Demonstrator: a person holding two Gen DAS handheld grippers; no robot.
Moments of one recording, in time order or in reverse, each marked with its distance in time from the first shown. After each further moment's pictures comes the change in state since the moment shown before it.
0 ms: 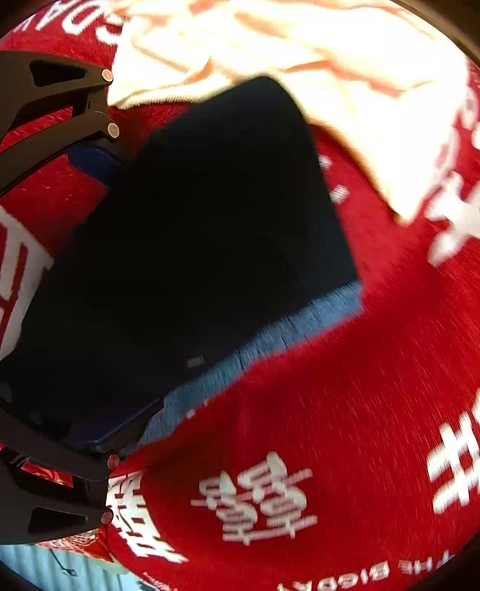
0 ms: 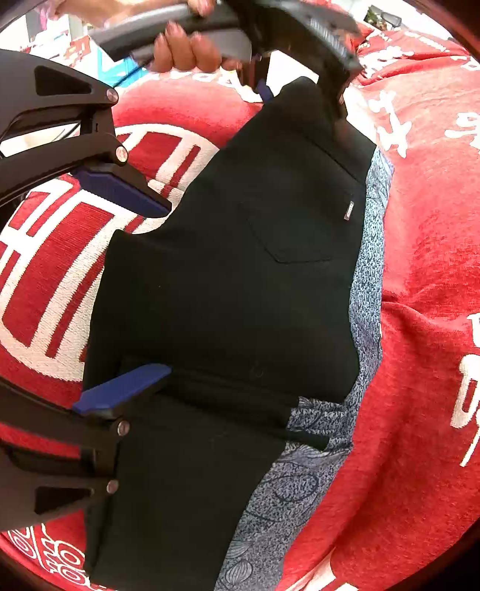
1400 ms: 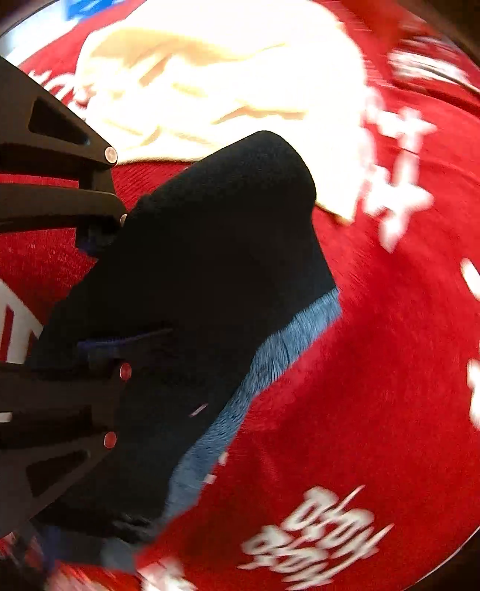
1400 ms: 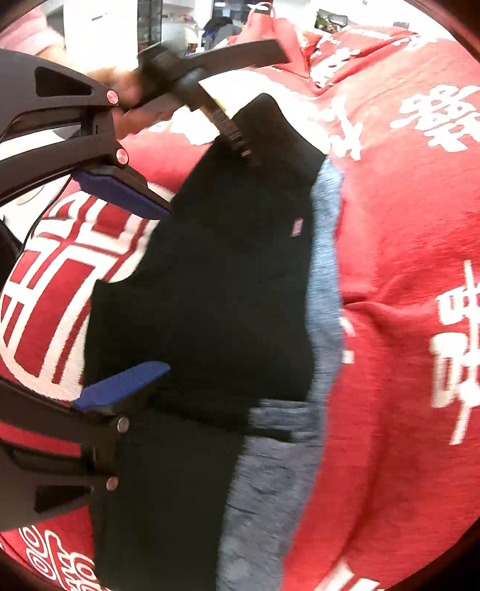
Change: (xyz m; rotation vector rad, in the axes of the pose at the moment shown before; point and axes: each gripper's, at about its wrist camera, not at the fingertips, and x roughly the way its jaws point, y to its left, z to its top) left arm -0.020 -0.063 -0.033 0.341 -0.160 0.394; right arm -0.036 -0.008 0.042 0.148 -0.009 0.127
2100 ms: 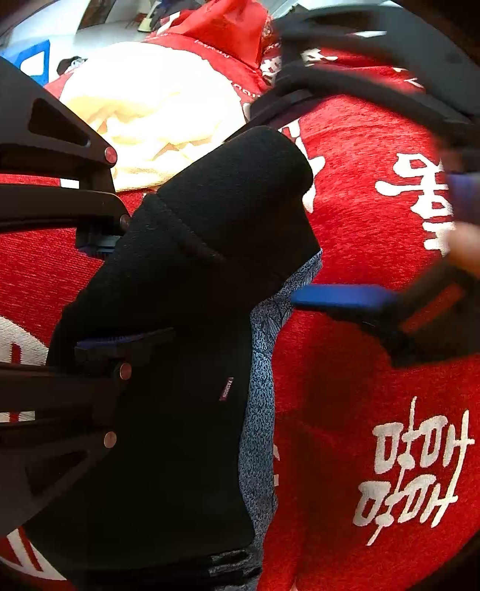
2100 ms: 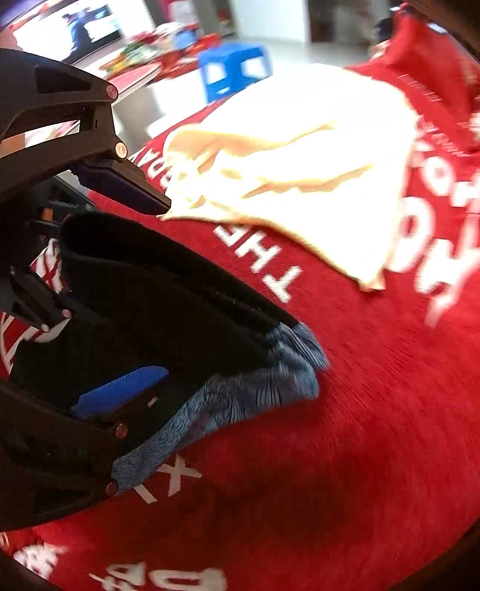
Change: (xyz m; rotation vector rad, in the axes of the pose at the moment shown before) left arm -0.032 -0.085 -0.040 0.364 -0.151 0.221; right arm 0.124 0.230 0.138 -0.539 0.518 -0.127
